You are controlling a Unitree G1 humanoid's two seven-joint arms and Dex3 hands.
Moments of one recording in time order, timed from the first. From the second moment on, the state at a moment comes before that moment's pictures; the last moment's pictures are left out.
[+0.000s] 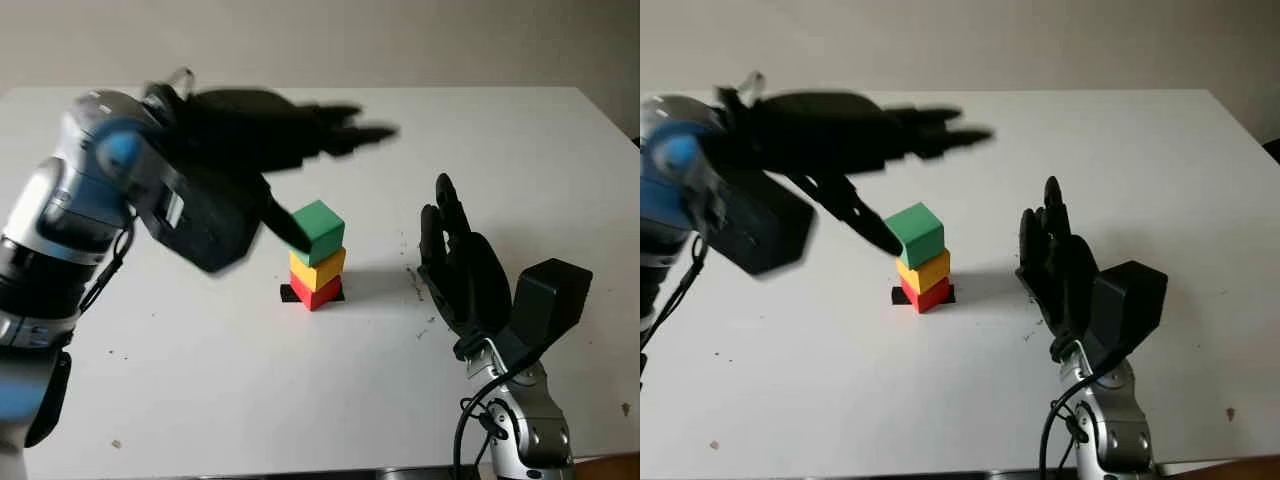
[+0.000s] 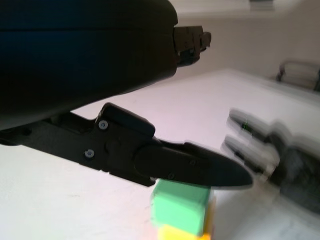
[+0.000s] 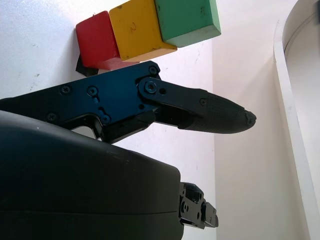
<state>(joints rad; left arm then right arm) -0.90 0.65 -0.12 0.05 0.21 -0.11 -0.84 -0.05 -0.05 -0.04 -0.24 0.15 0.29 0.11</state>
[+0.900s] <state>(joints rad) -0.22 0.22 0.19 0.06 -0.20 0.00 -0.30 -0.05 -0.05 -0.05 -0.25 0.13 0.26 0.10</state>
